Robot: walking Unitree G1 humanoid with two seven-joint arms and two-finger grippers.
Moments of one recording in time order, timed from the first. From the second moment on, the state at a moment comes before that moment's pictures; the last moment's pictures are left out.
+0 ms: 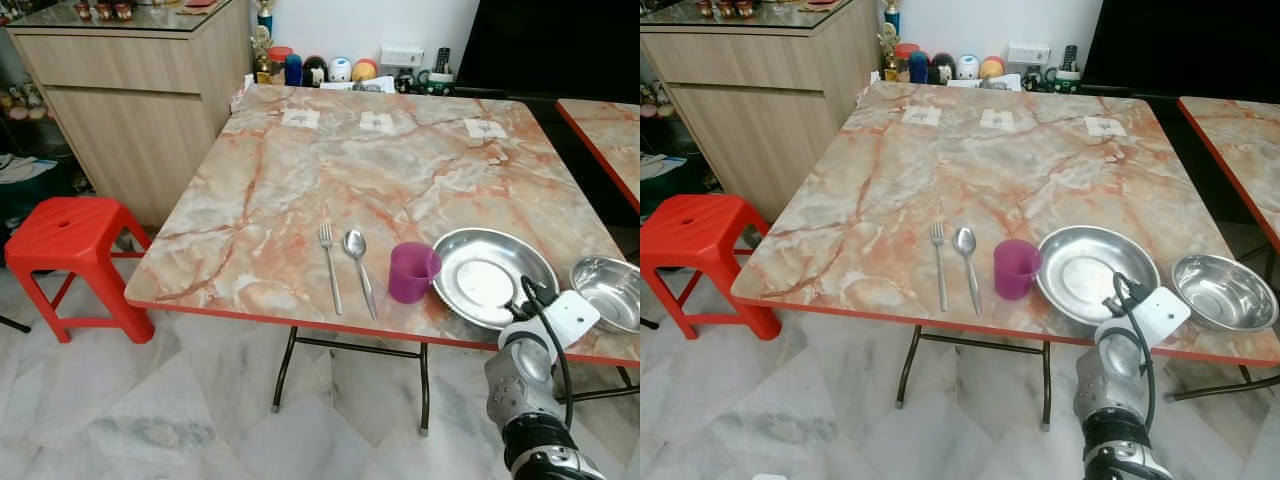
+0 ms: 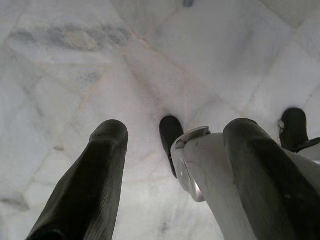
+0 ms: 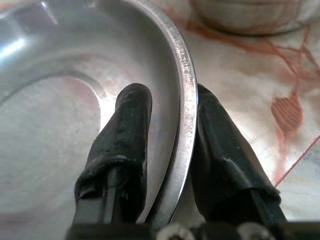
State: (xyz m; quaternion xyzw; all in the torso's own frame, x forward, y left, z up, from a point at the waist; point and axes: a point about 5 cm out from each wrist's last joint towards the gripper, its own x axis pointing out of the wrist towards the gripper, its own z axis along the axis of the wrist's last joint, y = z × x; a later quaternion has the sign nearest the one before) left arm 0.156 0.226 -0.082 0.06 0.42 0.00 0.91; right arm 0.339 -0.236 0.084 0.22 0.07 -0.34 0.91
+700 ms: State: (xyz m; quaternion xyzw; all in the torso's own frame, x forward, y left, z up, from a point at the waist) left arm 0.157 0.225 -0.083 0.08 0.42 -0.01 0.91; right arm 0.344 -0.226 0.104 0.21 -0.01 -0.31 0.93
